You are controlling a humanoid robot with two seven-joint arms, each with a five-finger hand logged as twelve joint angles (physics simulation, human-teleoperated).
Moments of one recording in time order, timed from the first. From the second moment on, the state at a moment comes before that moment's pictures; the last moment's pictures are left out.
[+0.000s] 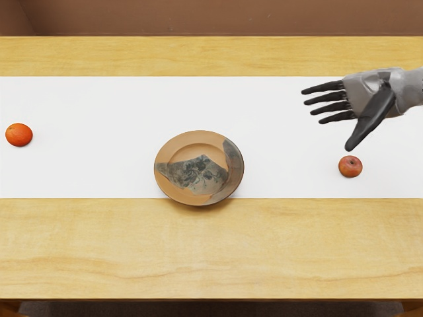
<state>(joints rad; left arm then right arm) 0.00 0.00 0.02 -0.11 -0.01 -0.07 0.13 1.35 -1.00 0.18 1.35 0.11 0.52 -0.61</state>
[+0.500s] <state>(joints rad) 0.00 0.00 0.02 -0.11 -0.01 -0.07 0.13 1.25 -0.92 0.03 1.56 -0.50 -0.24 -0.61</state>
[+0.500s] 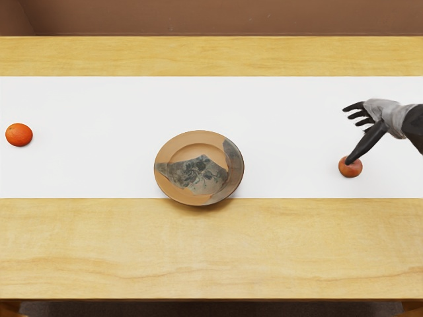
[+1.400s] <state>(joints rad) 0.00 0.00 0.02 -0.11 -0.01 -0.07 0.13 1.47 -0.66 -0.60 1.53 -0.54 -0.60 -0.61</state>
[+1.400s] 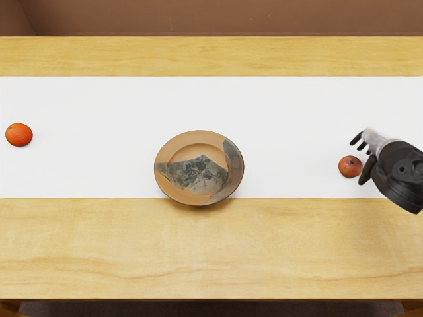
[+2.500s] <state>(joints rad) 0.00 0.00 0.02 -0.11 -0.01 -0.07 0.13 1.46 -0.60 -0.59 1.50 -0.51 -0.60 -0.61</state>
